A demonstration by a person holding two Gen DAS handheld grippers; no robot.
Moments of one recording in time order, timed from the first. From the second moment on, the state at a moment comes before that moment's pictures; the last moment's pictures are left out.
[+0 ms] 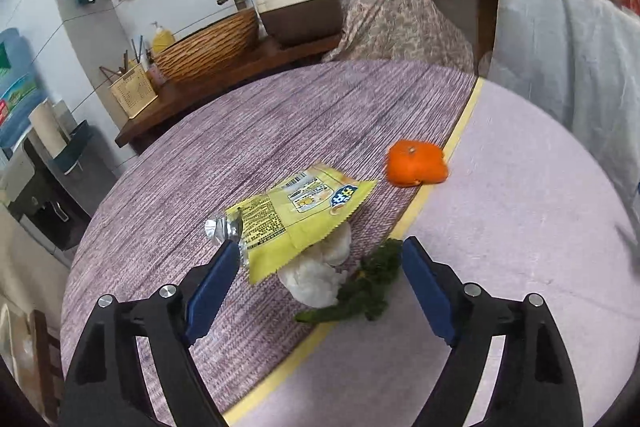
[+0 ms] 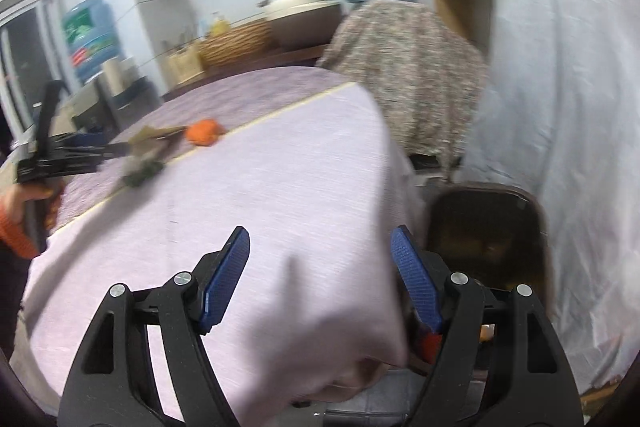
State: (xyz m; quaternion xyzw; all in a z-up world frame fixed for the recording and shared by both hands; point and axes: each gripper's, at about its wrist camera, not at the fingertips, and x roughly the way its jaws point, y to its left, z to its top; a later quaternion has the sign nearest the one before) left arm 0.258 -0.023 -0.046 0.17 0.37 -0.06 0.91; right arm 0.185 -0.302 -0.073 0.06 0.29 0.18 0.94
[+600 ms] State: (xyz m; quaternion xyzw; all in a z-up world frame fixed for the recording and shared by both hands) left arm 0.258 0.056 -0.019 0.02 0.32 -0.02 0.95; right arm 0.223 -0.136 -0.032 -0.02 0.29 0.34 0.89
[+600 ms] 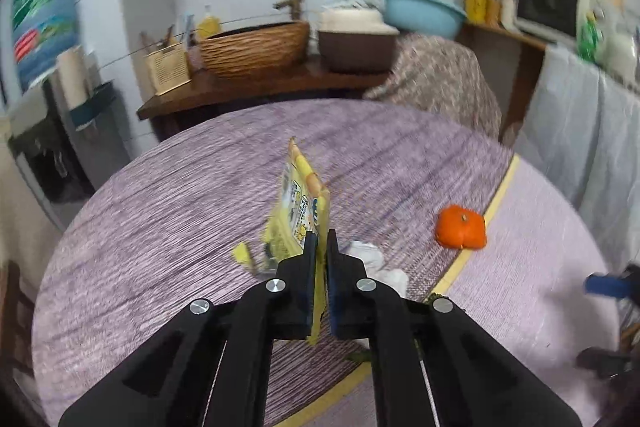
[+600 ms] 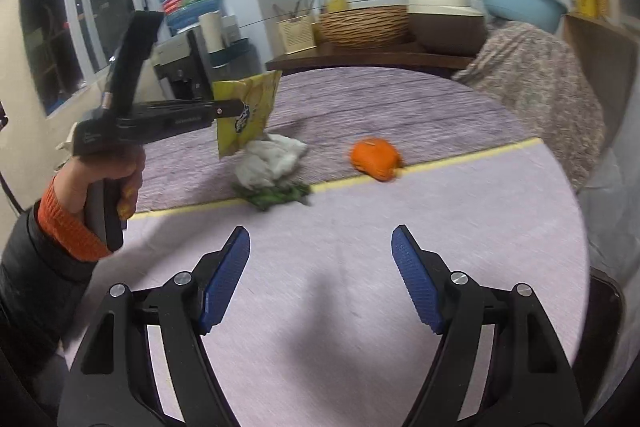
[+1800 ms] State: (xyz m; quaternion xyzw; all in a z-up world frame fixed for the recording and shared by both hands) left arm 0.172 0.138 -0.004 -0.12 0.25 0.02 0.96; right arm 0.279 0.043 -0.027 -0.13 0.31 0.34 0.88
